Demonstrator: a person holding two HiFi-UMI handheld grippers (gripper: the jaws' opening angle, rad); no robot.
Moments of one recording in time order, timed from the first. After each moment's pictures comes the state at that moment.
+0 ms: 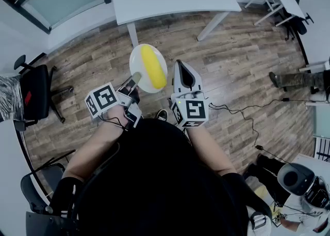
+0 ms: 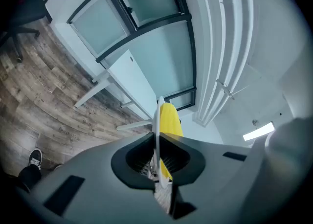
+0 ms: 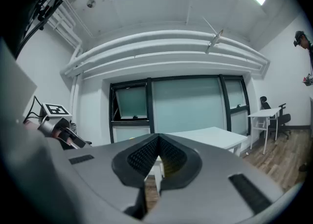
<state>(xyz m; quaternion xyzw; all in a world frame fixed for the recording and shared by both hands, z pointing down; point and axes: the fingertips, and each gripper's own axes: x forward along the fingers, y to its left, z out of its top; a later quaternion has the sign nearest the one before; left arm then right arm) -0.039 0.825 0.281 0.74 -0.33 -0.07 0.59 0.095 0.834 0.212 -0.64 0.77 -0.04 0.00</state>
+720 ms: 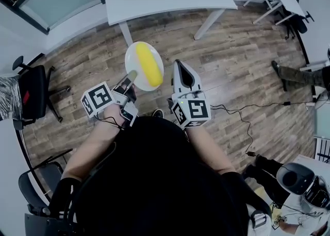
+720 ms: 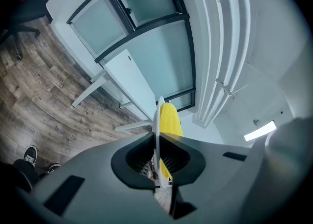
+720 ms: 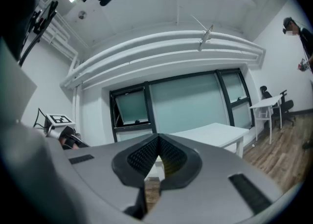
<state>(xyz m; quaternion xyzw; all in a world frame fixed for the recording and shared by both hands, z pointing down) 0.004 0.828 0.277 0.73 -0.34 -0.08 0.58 0.148 0.844 0.212 -0.62 0.78 -0.08 0.05</state>
